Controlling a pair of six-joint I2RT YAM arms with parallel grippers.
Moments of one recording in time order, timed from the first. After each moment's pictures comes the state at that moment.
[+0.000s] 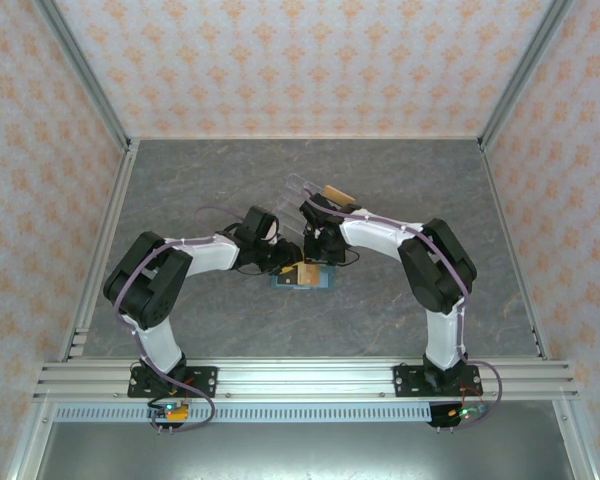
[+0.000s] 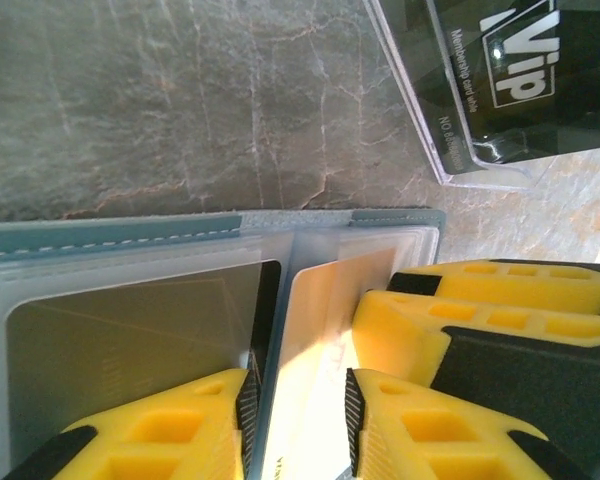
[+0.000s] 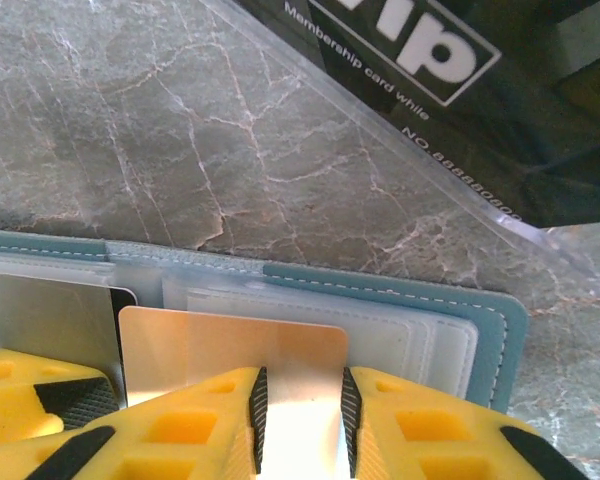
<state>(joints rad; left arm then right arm) -0.48 1.77 0.89 -0.07 0.50 -0.95 0.68 1.95 1.32 -0.68 -0.13 0.67</state>
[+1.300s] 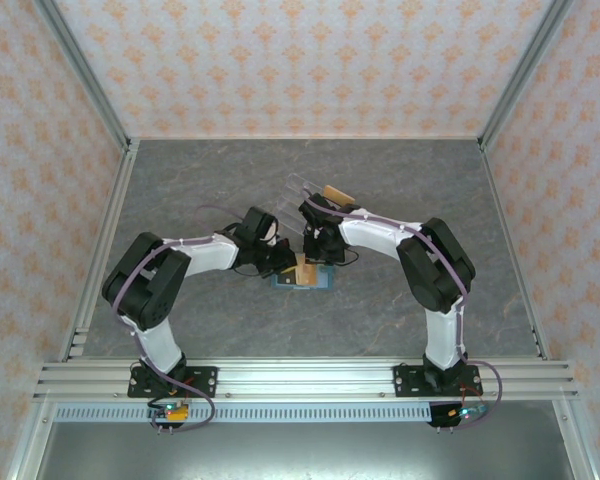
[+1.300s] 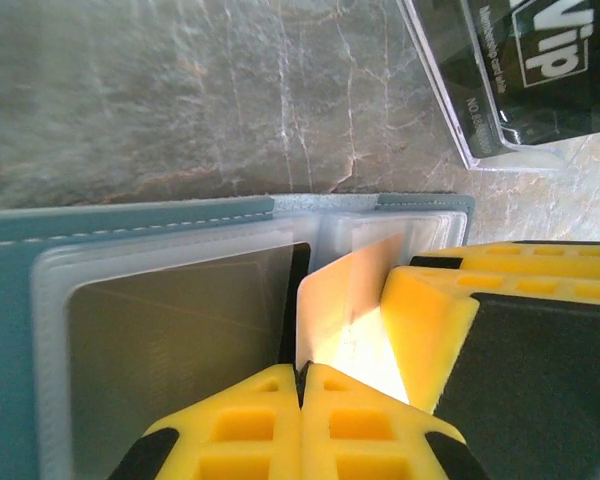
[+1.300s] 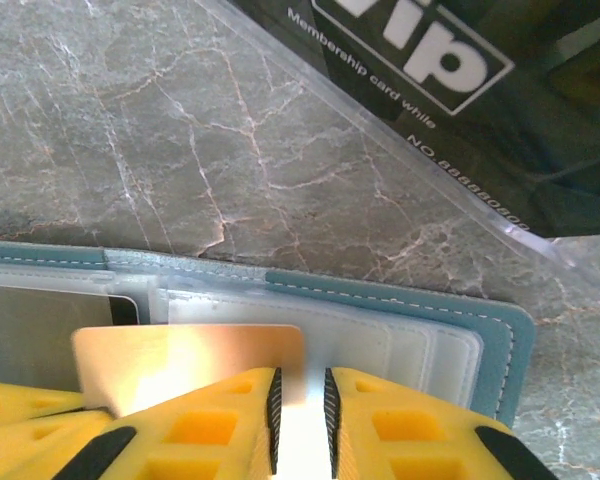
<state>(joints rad) -0.47 1.75 0.90 -0.15 0.48 -0.88 0.68 1.96 1.33 -0.68 -0.12 0.67</state>
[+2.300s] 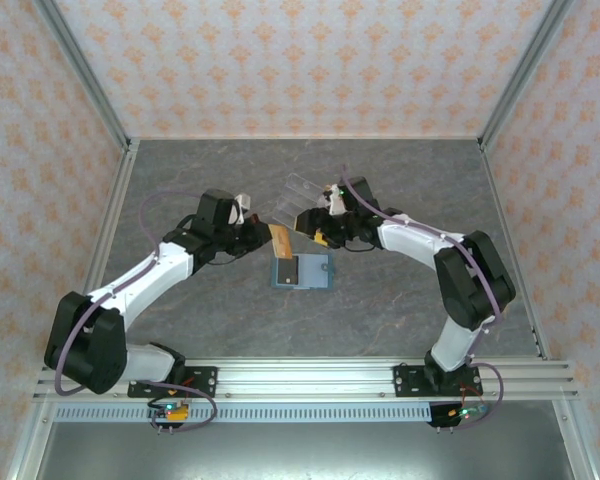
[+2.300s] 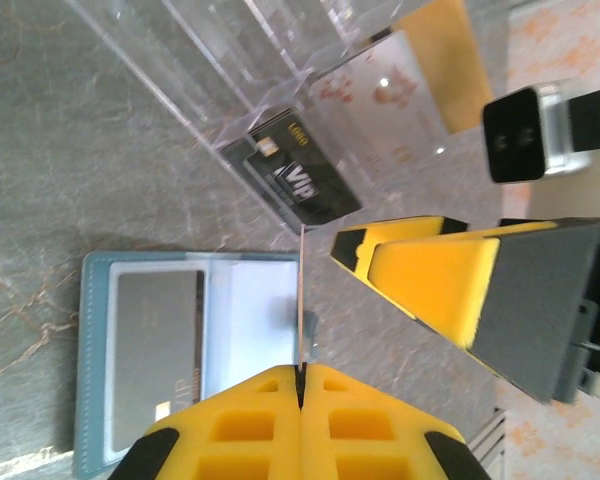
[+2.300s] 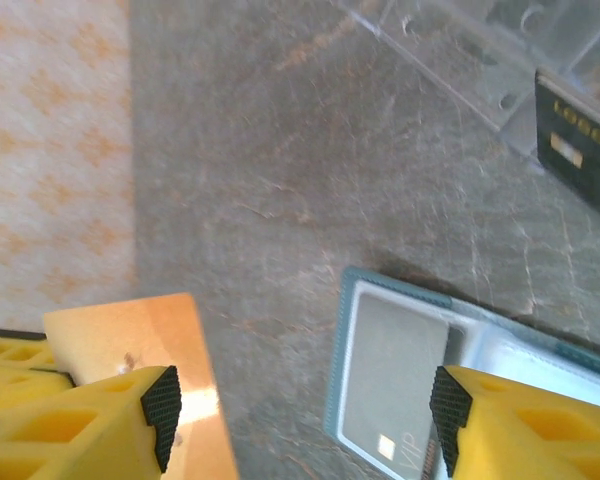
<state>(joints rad) -0.35 1.33 0.86 -0.26 0.43 -0.85 0.50 1.73 1.08 -0.11 -0.65 0.80</state>
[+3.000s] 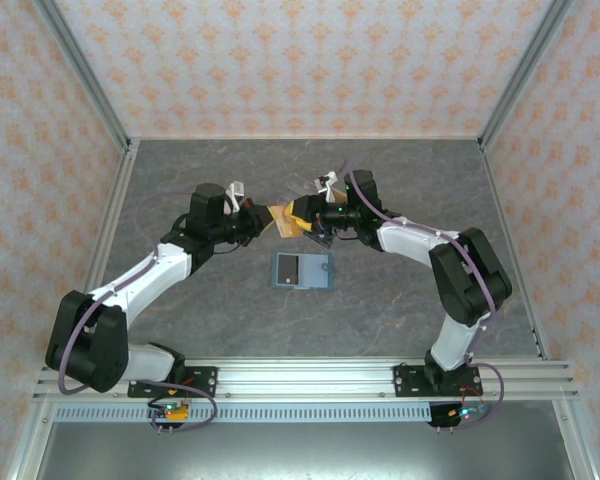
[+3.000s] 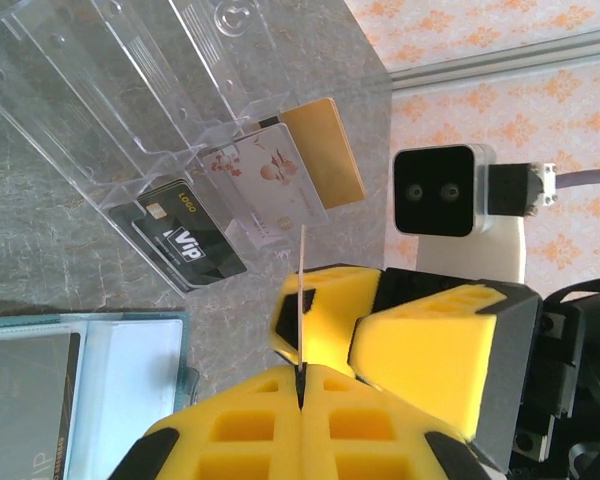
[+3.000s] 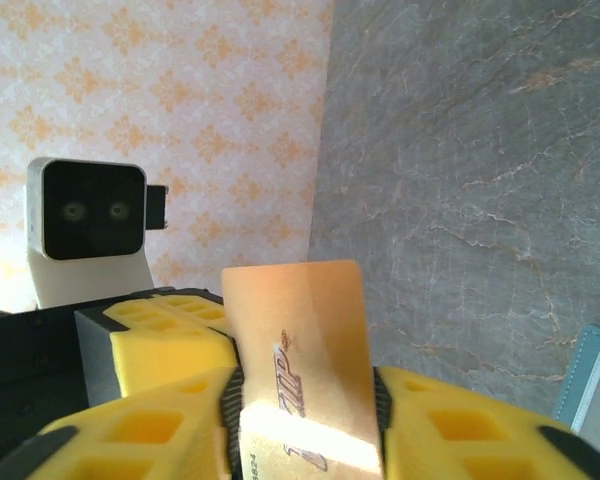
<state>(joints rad) -0.31 1.34 0.83 0.00 0.50 -1.08 0.50 1.76 1.04 0.33 -0.87 1.08</state>
